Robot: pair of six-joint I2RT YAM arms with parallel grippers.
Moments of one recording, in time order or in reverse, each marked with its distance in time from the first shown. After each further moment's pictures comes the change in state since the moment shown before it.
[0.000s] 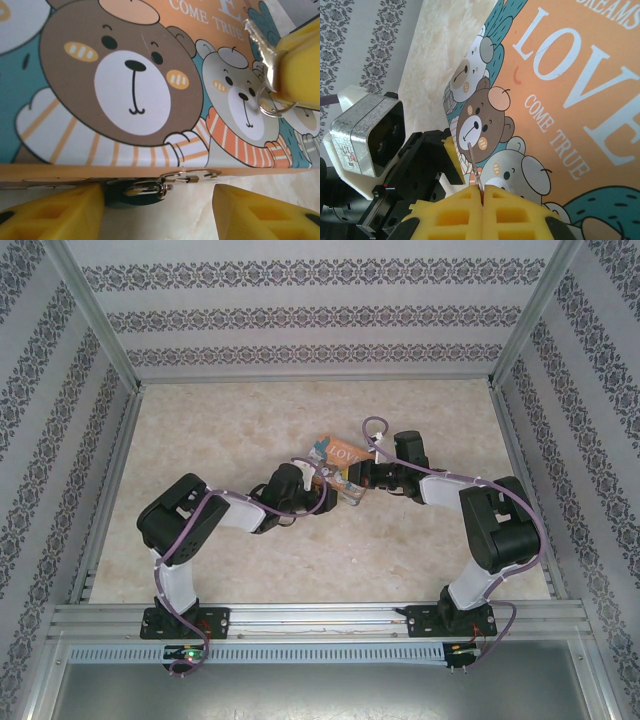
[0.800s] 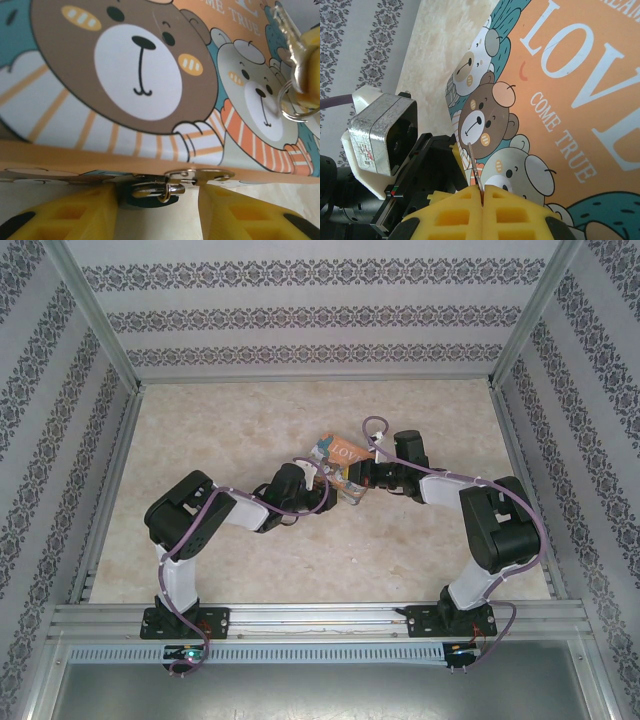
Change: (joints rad) left arm 0.000 0.050 0.021 0.034 0.010 -0.027; right arm 0.000 0.000 0.005 -0.008 0.013 0.000
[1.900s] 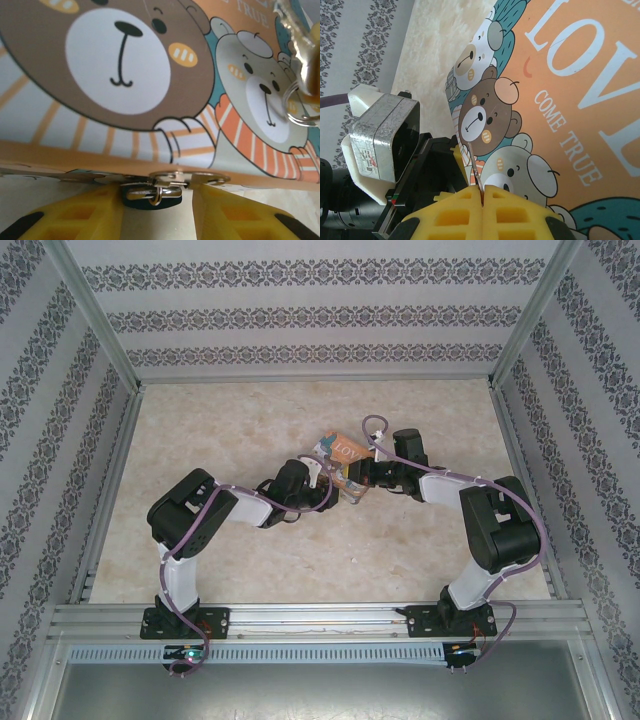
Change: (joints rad) left arm 0.000 0.017 0.061 -0.089 0.001 0.054; right arm 0.009 0.001 0.019 -0.028 0.025 0.001
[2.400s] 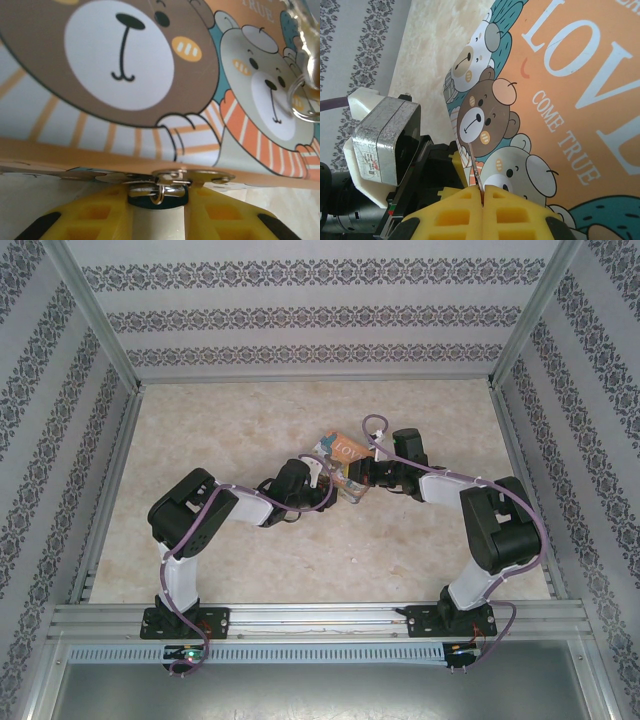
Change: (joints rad) left arm 0.000 0.003 0.012 -0.021 0.001 0.002; right arm 0.005 -0.010 0.002 -0.008 0.026 0.014
